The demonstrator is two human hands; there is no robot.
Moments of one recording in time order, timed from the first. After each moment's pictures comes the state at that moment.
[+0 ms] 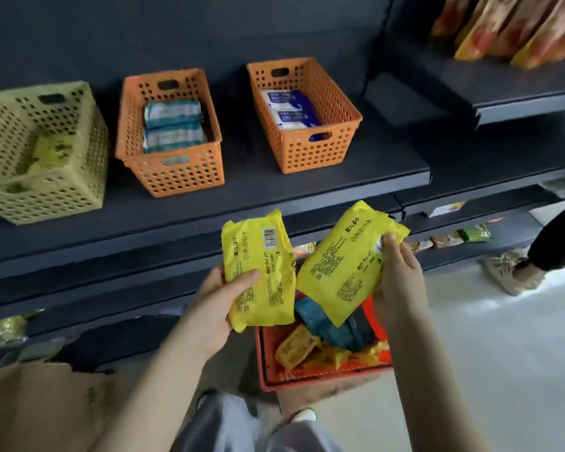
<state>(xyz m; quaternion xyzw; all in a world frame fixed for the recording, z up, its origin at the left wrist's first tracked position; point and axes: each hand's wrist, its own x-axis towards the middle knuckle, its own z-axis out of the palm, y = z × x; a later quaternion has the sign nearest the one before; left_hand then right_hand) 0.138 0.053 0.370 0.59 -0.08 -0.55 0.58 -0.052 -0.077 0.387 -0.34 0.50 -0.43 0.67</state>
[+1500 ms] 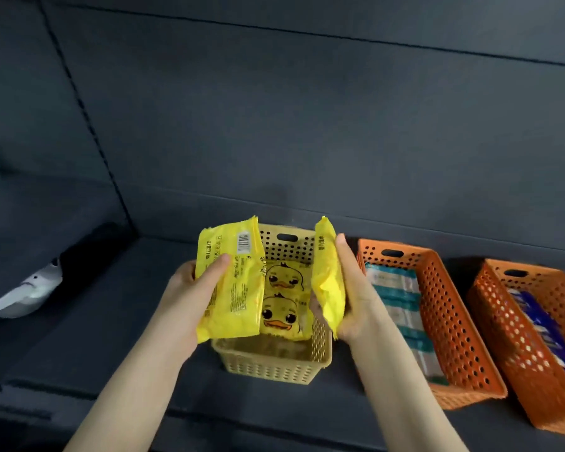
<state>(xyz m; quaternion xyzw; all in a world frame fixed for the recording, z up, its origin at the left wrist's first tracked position) 0.566 0.114 0.489 0.67 0.01 -0.27 0.69 0.457 -0.065 0.491 -0.35 0.32 -0.09 0.87</state>
